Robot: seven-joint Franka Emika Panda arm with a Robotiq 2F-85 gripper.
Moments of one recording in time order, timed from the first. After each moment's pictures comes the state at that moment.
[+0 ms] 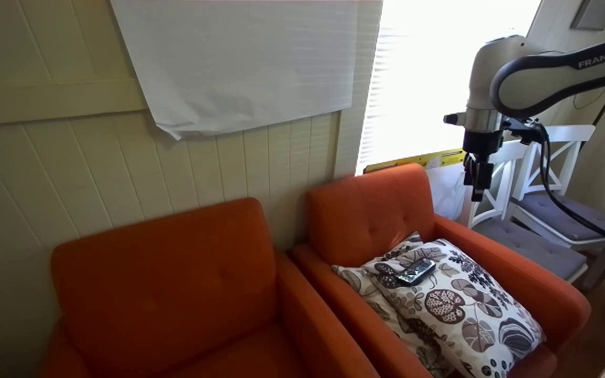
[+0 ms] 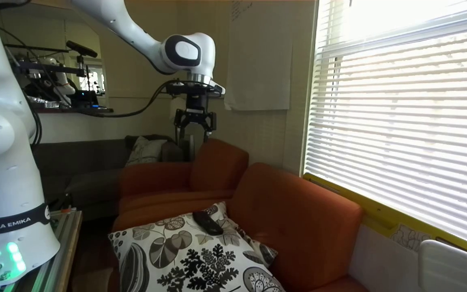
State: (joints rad) arm 0.08 -0.13 0.00 -2.20 -0.09 1.92 -0.61
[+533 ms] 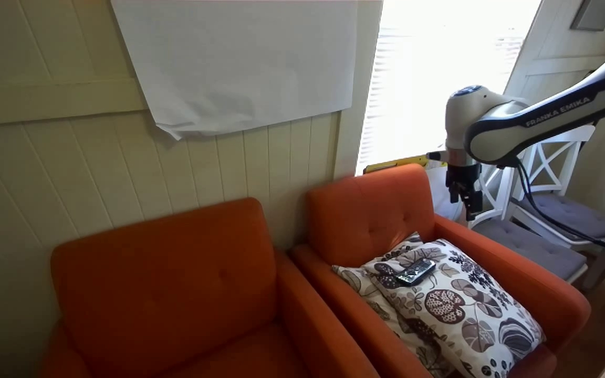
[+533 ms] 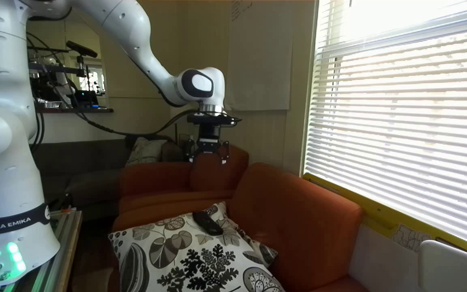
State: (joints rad) arm 0.04 0.09 -0.01 -2.20 -0.30 2.11 -0.82
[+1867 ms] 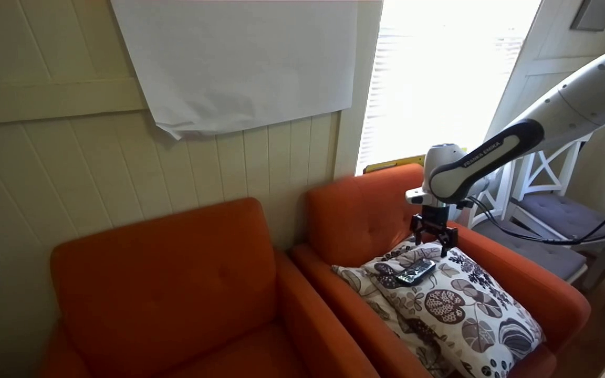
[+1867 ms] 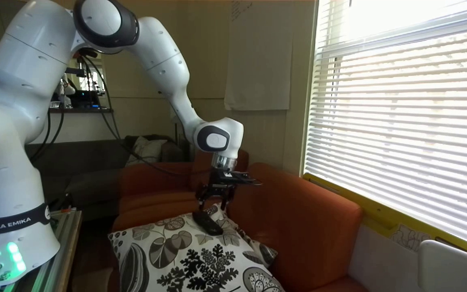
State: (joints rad) arm -0.13 0.51 0.11 -2.07 -0.05 2.36 -1.57
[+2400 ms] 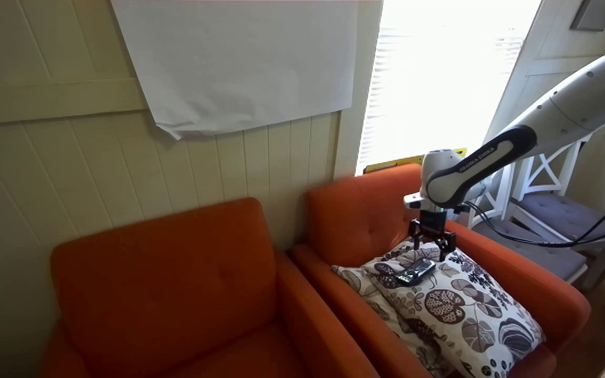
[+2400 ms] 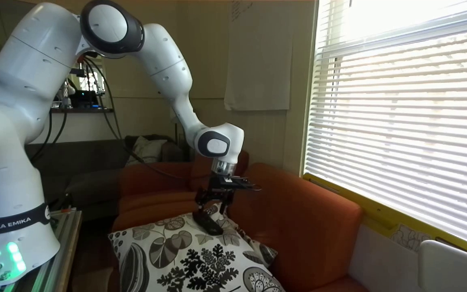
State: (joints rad) arm -0.13 0.55 0.11 -2.06 -0.05 2.37 -1.59
